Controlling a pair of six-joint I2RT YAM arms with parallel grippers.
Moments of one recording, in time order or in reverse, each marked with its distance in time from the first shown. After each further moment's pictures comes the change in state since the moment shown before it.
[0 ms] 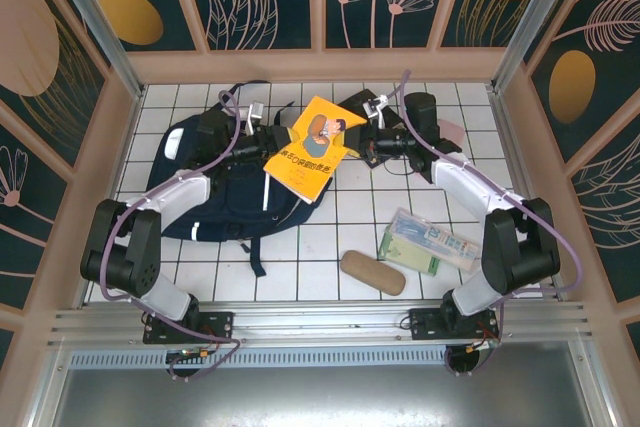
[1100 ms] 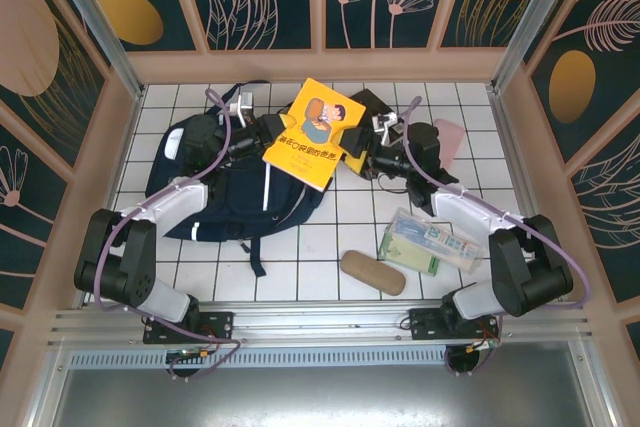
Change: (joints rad) left arm -0.008 -0.064 -0.060 0.332 -0.053 -0.340; right arm 0.071 -0.119 -0.301 0.476 0.255 0.278
